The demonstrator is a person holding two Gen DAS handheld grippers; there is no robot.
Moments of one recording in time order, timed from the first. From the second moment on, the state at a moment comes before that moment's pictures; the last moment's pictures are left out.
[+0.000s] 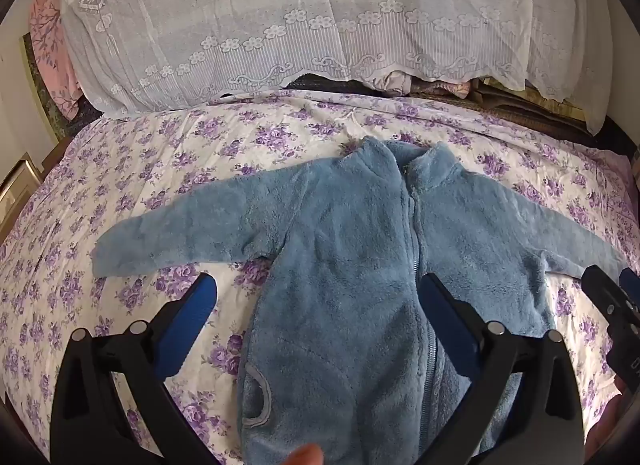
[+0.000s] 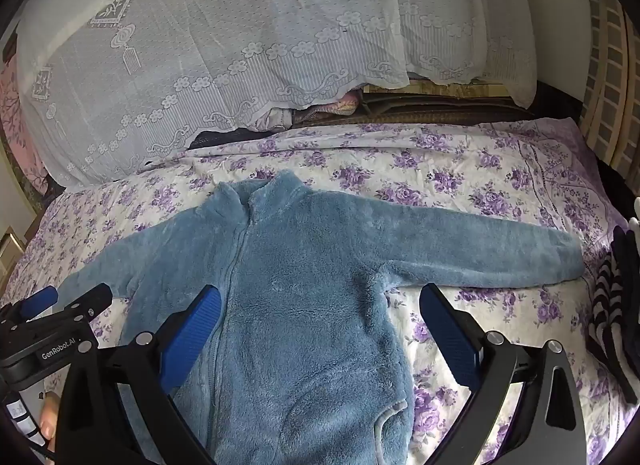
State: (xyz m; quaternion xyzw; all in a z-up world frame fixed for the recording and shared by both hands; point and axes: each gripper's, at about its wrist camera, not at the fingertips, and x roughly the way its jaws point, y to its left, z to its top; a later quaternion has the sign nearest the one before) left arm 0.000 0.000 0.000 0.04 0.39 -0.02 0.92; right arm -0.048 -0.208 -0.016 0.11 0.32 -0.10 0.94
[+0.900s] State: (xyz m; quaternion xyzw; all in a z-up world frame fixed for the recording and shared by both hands) left arm 0.000 0.000 0.000 0.04 0.40 -0.02 0.92; right arm -0.047 -0.207 -0.018 0.11 0.32 -0.10 0.93
